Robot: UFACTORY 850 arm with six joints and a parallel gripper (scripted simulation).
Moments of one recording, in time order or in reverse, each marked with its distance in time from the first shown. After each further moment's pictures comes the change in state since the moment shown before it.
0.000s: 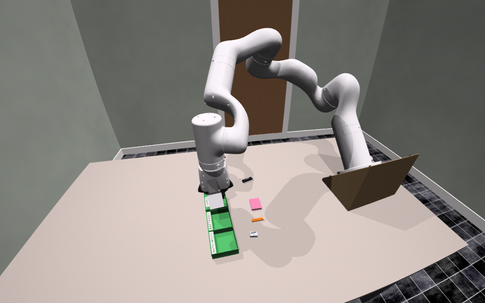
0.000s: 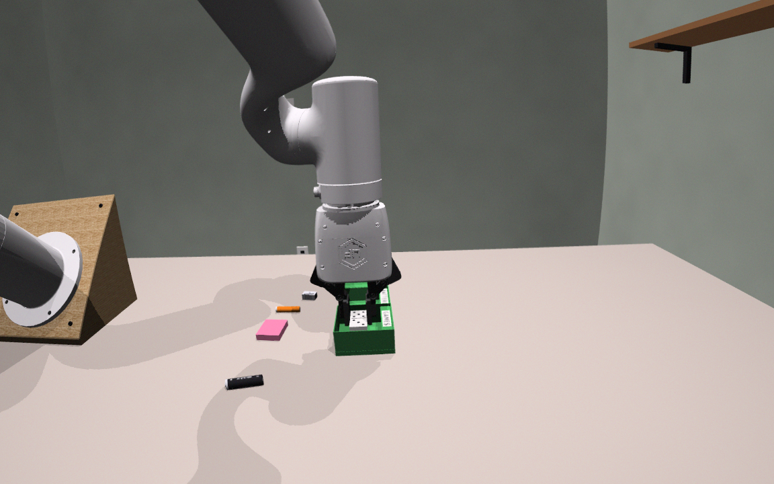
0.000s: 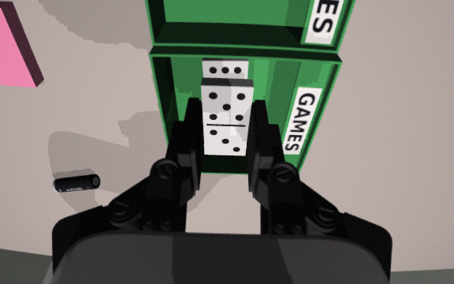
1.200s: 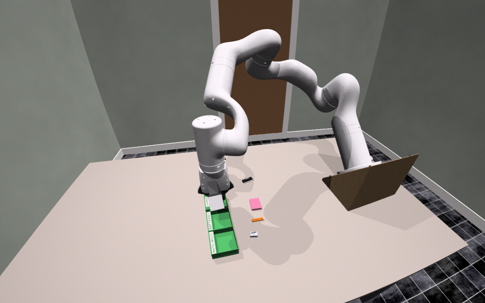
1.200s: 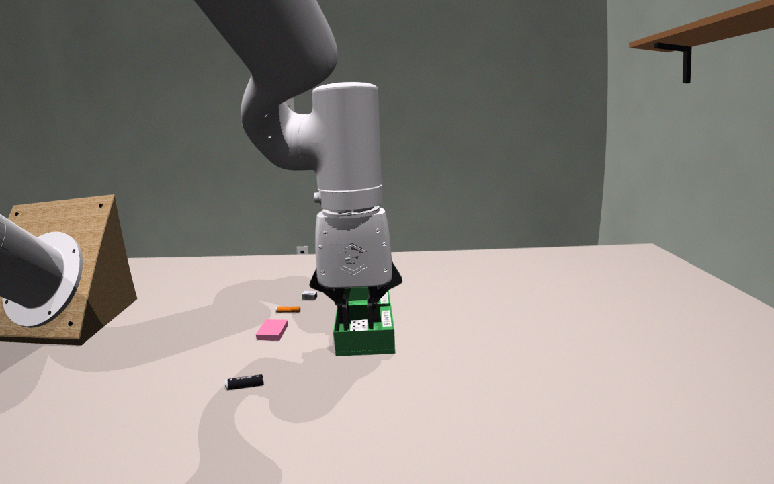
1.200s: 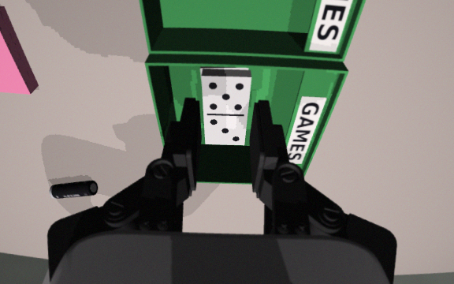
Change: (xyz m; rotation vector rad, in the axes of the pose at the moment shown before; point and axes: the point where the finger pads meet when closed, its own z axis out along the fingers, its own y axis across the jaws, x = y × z) arm 0.000 0.000 0.007 0.000 0.000 0.000
